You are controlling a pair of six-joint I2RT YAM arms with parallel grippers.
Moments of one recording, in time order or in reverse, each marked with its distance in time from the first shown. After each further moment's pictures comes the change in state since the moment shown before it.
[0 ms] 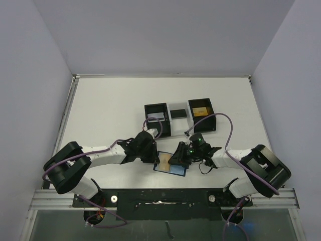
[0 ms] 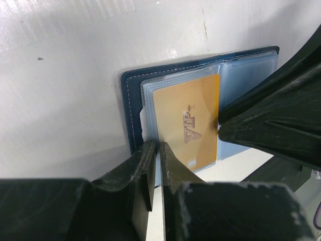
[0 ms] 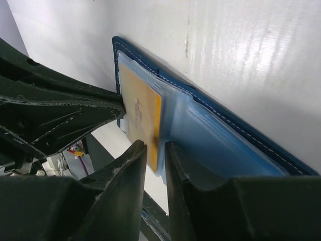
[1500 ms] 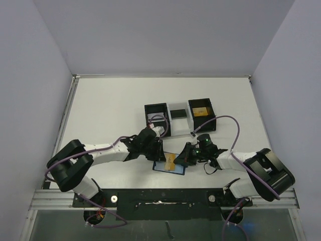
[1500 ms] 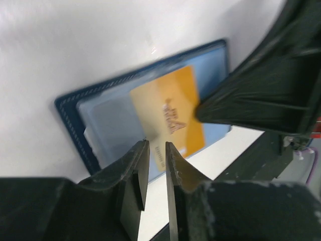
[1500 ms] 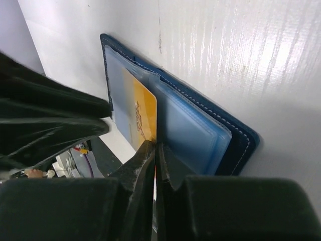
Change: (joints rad) left arm -0.010 0.009 0.095 0.010 0.095 0.058; right arm -0.098 -0.024 -0.064 0.045 -0.076 -0.021
